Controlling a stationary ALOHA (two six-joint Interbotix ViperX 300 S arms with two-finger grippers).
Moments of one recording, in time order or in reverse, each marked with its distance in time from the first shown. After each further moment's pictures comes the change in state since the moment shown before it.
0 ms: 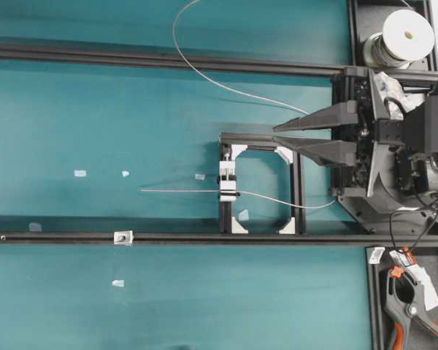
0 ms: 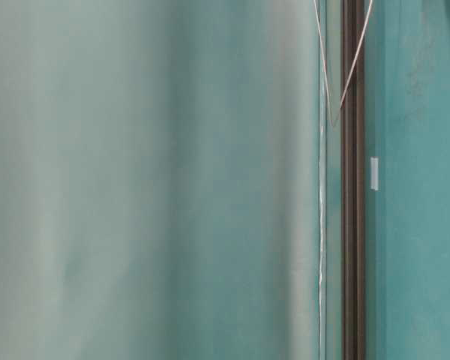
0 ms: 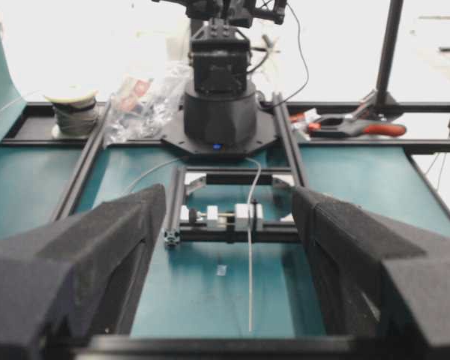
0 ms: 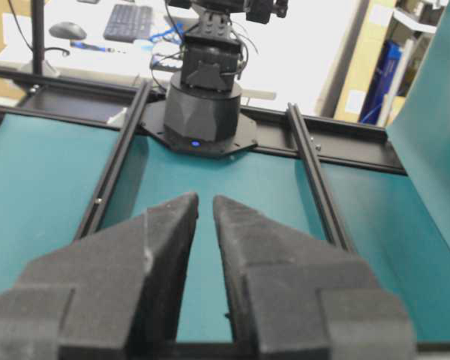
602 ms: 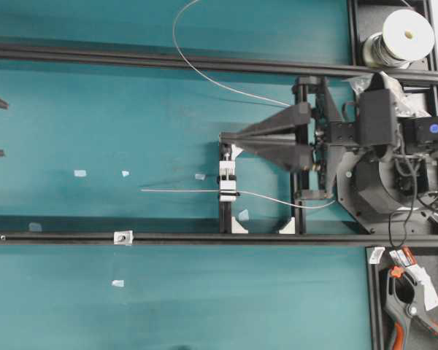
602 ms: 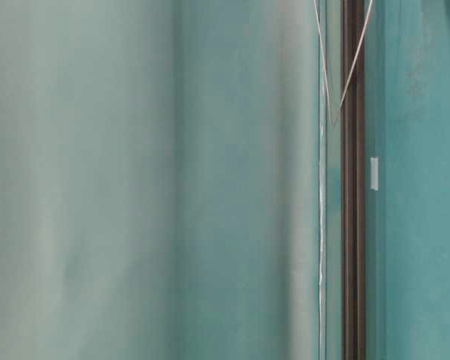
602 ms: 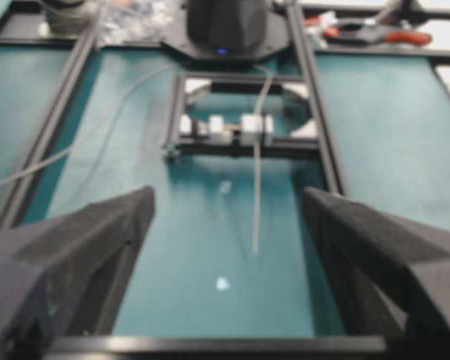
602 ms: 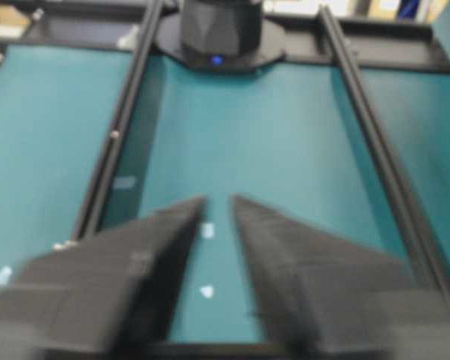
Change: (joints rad) left arm 0.003 0.250 -0.008 -0.040 -0.044 0.032; right arm -0.003 0.252 -0.055 0.000 -0.018 0.109
